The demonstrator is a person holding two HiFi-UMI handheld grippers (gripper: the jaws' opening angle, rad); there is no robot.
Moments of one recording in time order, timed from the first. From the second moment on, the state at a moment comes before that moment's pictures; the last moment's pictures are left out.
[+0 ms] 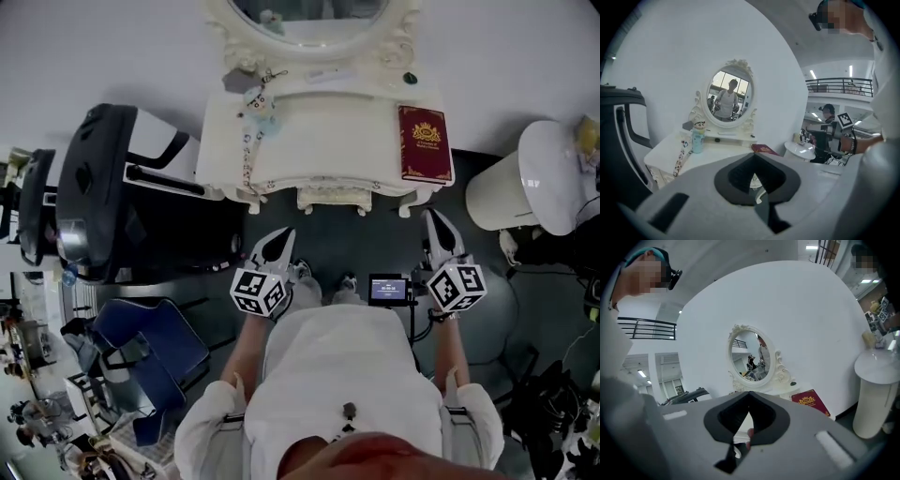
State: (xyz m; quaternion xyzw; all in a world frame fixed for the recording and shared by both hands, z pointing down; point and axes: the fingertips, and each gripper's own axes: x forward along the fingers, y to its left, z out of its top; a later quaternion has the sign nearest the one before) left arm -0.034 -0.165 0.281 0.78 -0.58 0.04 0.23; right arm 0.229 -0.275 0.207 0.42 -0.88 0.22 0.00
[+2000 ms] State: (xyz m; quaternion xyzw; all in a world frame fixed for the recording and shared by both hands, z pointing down) left arm -0.109 0.020 0.201 0.92 -0.34 -0.01 0.18; right arm 0.064 0.065 0.158 0.61 -0.77 0.18 -0.03
